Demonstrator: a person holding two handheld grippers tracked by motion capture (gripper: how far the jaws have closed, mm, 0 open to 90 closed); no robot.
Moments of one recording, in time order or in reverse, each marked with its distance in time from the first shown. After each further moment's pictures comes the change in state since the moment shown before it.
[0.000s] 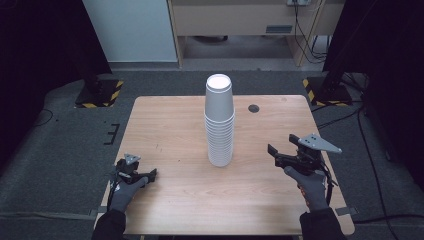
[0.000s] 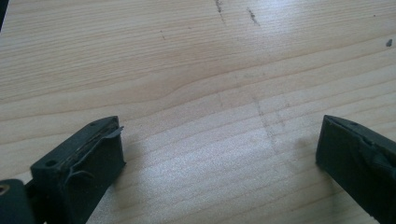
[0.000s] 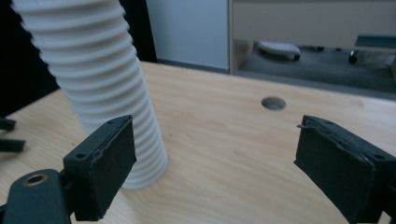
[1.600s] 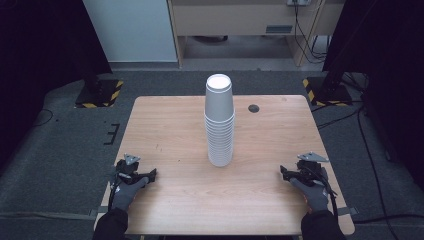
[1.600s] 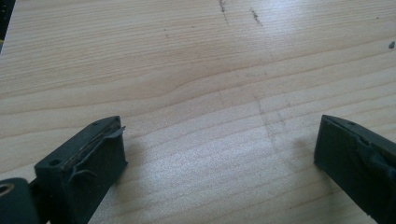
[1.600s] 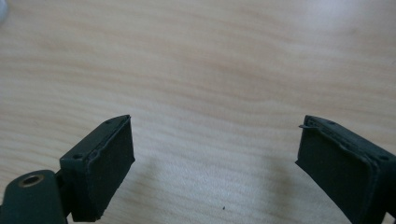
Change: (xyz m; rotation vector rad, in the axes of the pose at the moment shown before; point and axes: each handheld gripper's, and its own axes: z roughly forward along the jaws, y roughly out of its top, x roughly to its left) left arm -0.002 -0.001 -0.001 -0.004 0.017 -0.017; right arm -0.069 -0.115 0.033 0.359 -0.230 0.027
